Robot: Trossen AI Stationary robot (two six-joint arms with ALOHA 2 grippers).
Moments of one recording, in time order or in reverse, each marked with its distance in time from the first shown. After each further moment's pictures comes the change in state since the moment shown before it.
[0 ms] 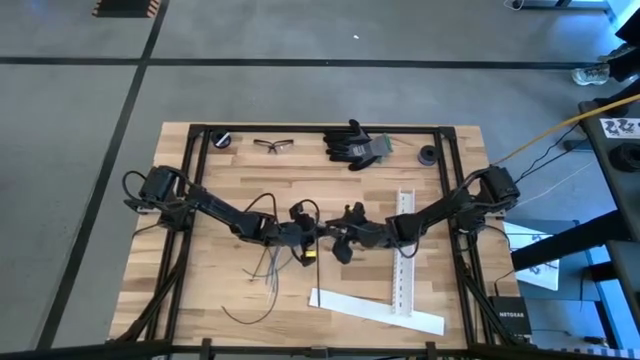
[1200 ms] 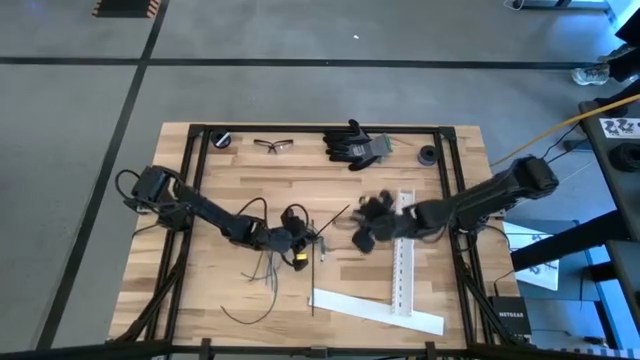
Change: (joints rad) left arm -0.052 -0.046 -0.093 0.043 -0.020 -0.144; right arm 0.005 -0.365 0.039 -0.746 0.050 0.087
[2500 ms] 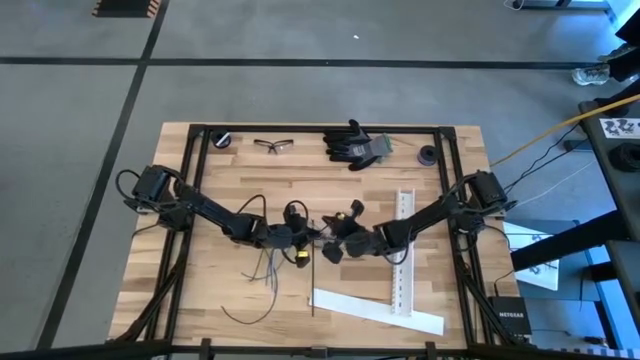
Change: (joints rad) left arm 0.008 -0.001 0.001 0.057 -0.005 0.050; right arm 0.017 0.466 0.096 0.596 0.234 -0.322
